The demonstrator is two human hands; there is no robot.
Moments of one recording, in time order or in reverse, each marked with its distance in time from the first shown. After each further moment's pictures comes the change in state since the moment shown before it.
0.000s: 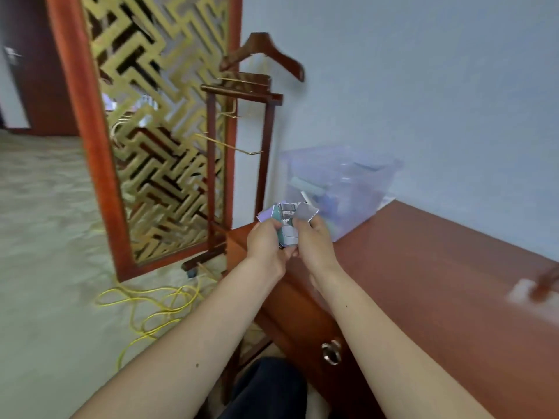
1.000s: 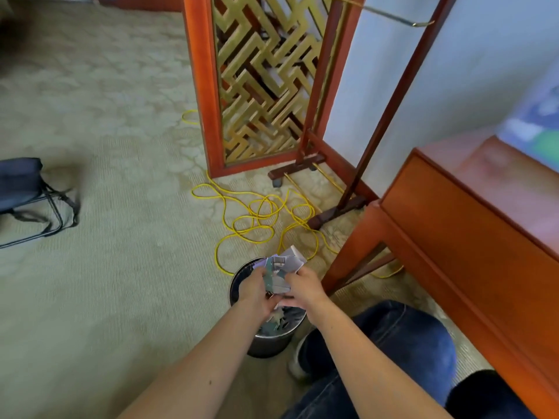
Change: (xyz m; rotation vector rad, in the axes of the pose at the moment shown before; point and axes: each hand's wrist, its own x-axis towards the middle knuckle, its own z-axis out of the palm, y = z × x) left_hand 0.082 -0.030 -0.379 0.017 0.638 -0.343; right_hand -0.076 0.280 0.214 -0.277 -0.400 0.804
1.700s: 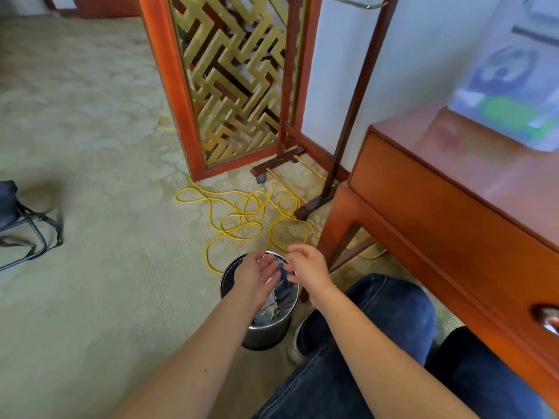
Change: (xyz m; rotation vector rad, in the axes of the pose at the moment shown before) left_hand -0.022 -0.005 0.017 0.047 -0.129 0.028; right_hand -0.024 -0.007 -0.033 0.160 0.174 -0.099
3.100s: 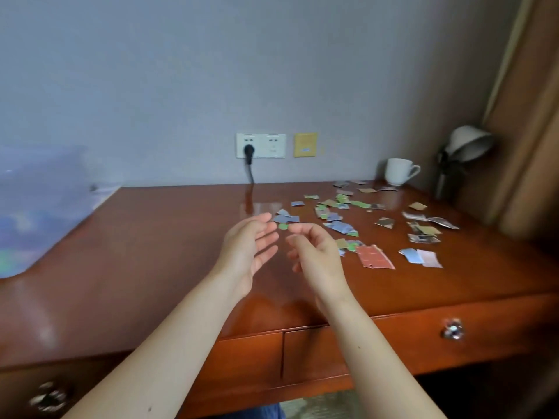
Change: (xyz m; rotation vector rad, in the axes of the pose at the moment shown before) left_hand -0.399 -0.291 0.338 0.724 -1.223 0.065; right_hand -0.379 -0.004 -0.457 0.323 1.169 -0.613
